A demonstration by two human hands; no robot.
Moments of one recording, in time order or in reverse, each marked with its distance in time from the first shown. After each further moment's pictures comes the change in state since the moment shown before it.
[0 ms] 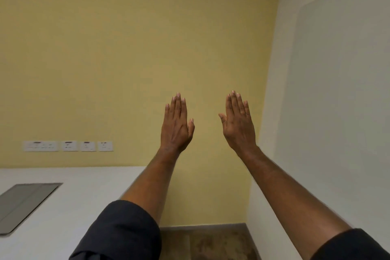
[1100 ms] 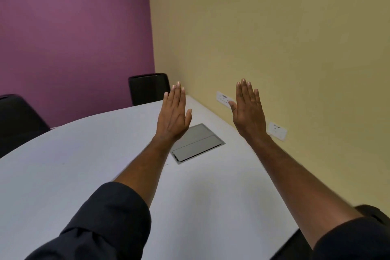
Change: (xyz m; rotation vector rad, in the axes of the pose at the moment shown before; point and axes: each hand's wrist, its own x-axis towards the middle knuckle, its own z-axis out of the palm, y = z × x) left_hand -0.161 -0.518 -0.104 0.916 -0.102 -0.773; right_hand 0.149 -0.540 0.435 0.982 -0.227 -0.672
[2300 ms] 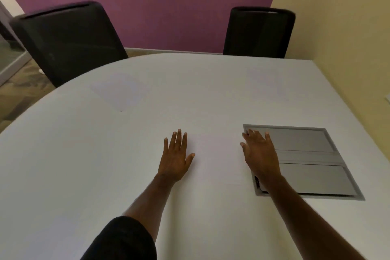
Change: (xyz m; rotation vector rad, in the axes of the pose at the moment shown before) left_hand -0.190 -0.350 0.317 0.119 -0.594 -0.707; right_hand 0.042 -0.139 0.550 0.195 -0.698 -0.343
